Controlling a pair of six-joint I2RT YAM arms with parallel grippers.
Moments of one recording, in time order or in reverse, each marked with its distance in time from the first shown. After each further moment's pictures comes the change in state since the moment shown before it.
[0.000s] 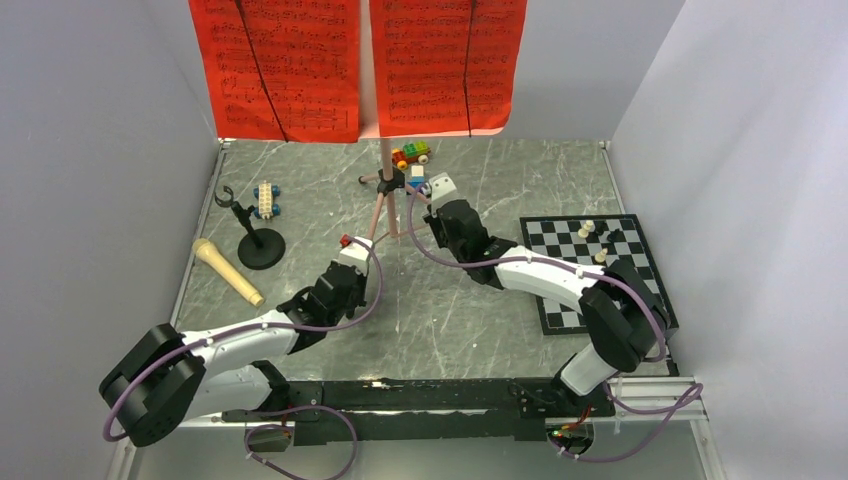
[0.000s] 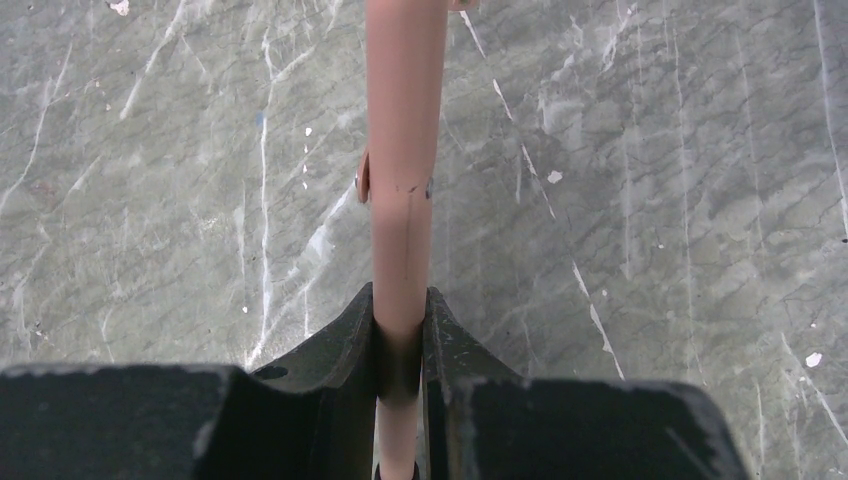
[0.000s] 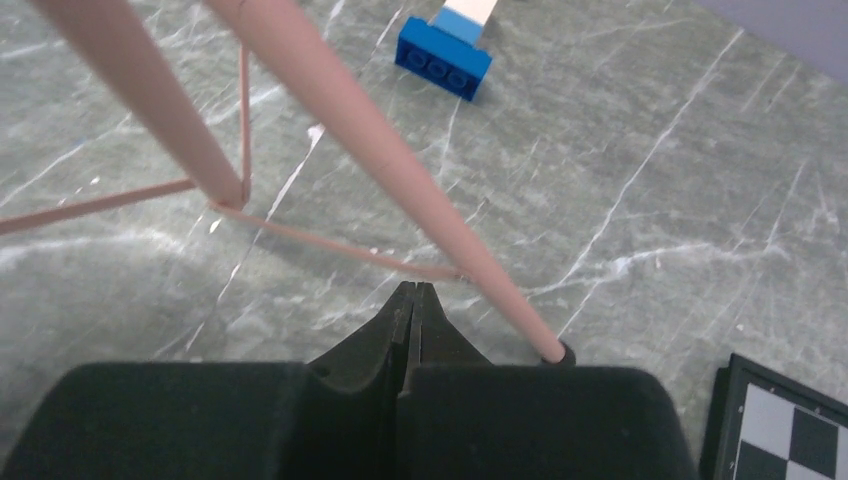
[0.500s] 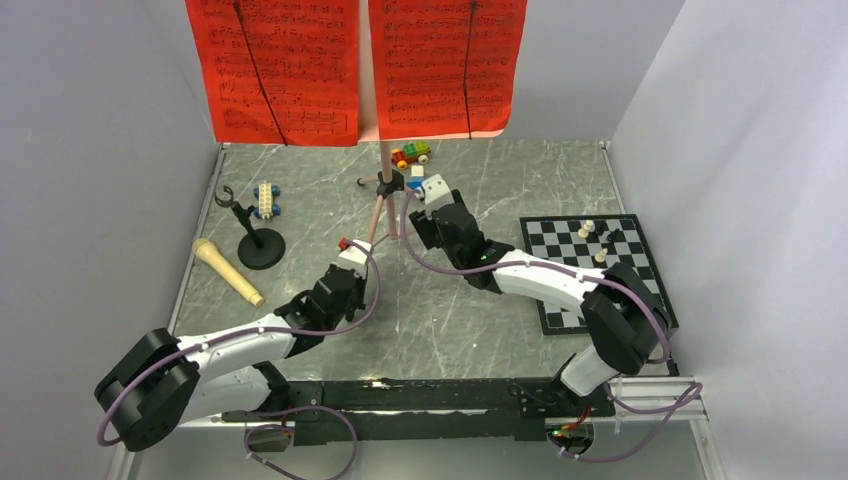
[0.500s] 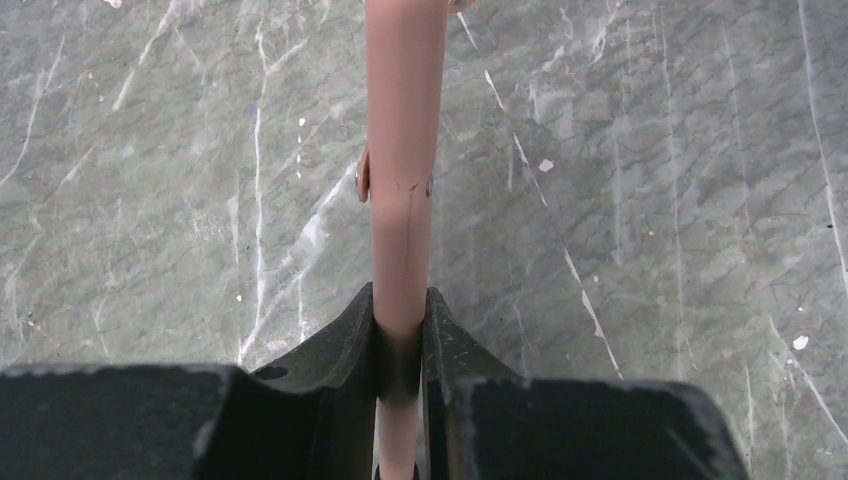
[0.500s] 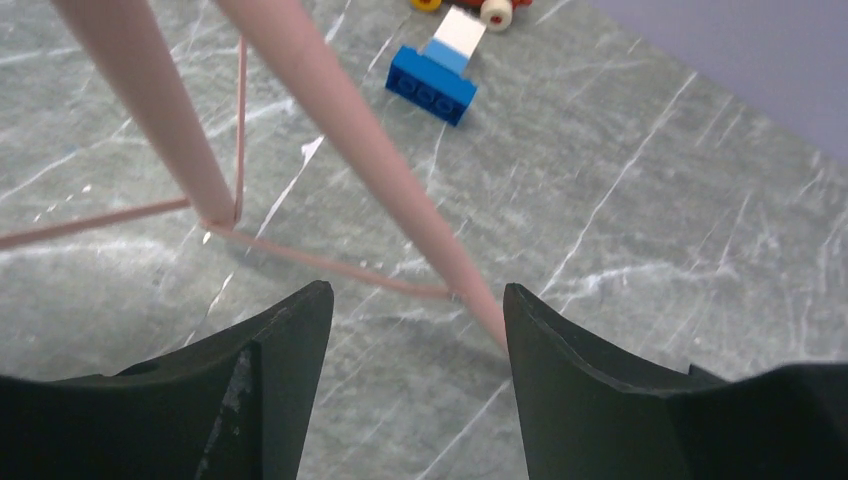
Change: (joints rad) left arm -0.016 -0.033 -0.025 0.003 -0.005 -0.007; right arm 0.048 -0.047 -0.042 0.018 0.061 -0.039
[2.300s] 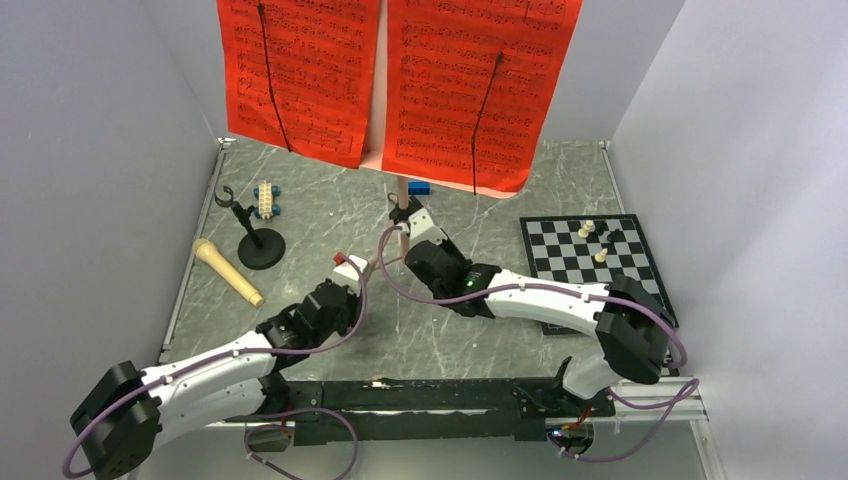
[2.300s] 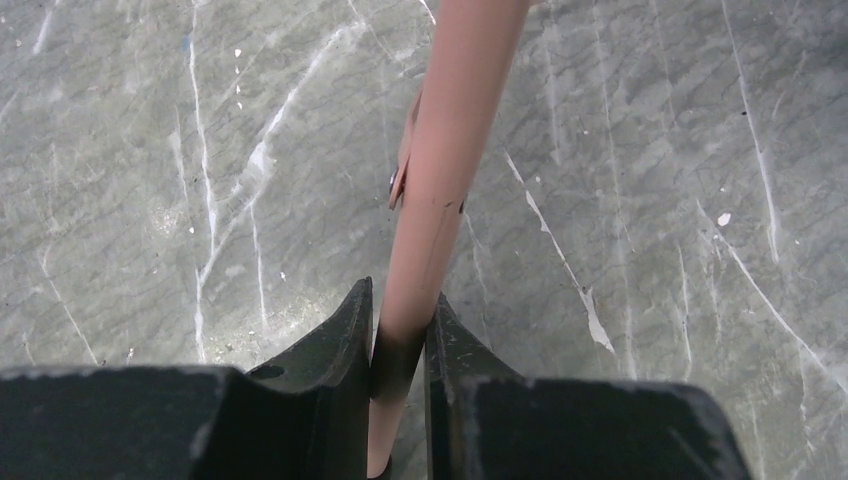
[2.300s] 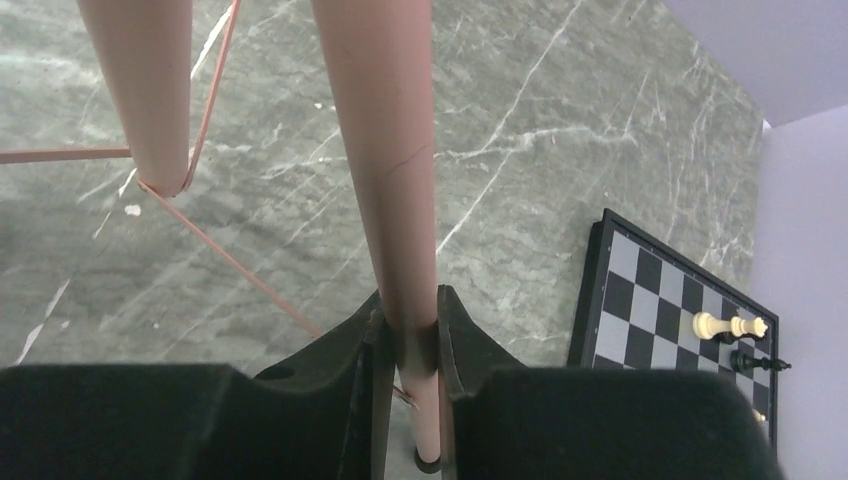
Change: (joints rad) left arm -0.054 -0.217 -0.046 -0.211 0.069 -0.041; right arm 0.244 -0.025 0.045 -0.370 0.400 0.077
